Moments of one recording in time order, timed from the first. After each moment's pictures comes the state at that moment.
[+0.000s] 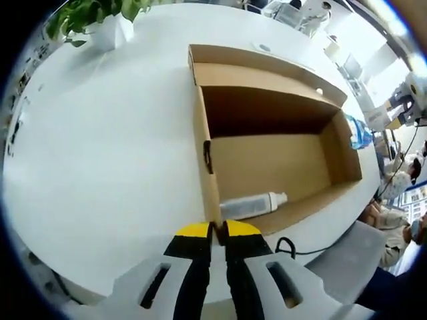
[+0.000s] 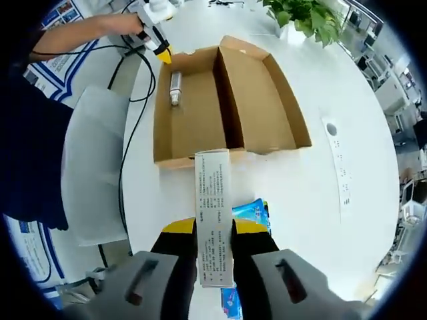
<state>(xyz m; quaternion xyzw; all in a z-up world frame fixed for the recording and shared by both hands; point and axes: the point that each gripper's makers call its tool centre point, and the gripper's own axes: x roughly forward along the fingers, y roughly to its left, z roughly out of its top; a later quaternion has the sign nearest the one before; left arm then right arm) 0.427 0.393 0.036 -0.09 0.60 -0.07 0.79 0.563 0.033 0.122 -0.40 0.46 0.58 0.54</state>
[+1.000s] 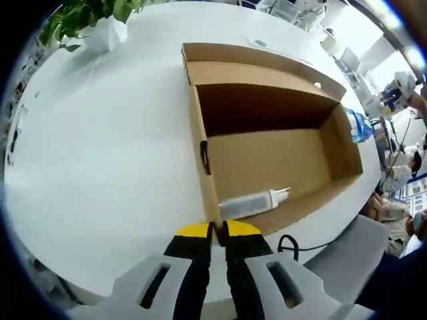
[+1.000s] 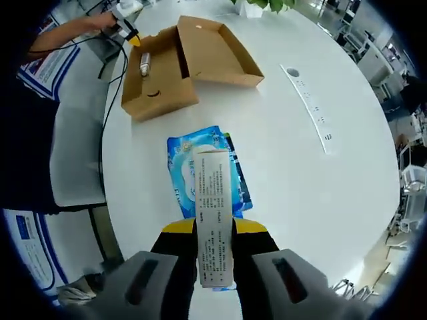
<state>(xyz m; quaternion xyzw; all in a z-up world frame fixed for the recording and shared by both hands) 0.430 0.392 0.035 -0.07 0.61 -0.08 0.78 0.615 -0.094 0.103 -0.38 0.49 0.53 0.57</state>
